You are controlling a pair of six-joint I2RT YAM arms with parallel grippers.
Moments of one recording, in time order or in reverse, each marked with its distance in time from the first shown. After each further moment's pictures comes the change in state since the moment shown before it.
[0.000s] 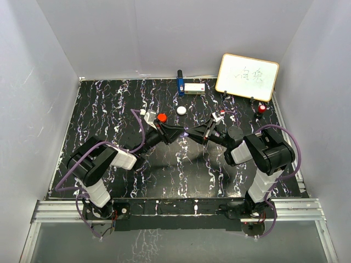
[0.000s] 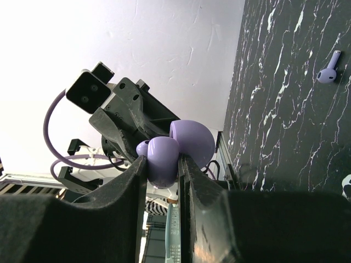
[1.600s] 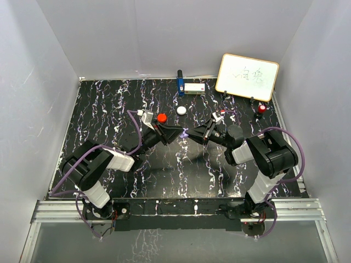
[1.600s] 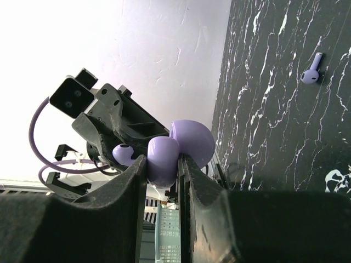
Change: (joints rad) left arm -0.003 -0.061 -0.033 -0.008 -0.018 -0.013; right arm -0.001 -0.043 -0.001 -0.109 0.005 -0.078
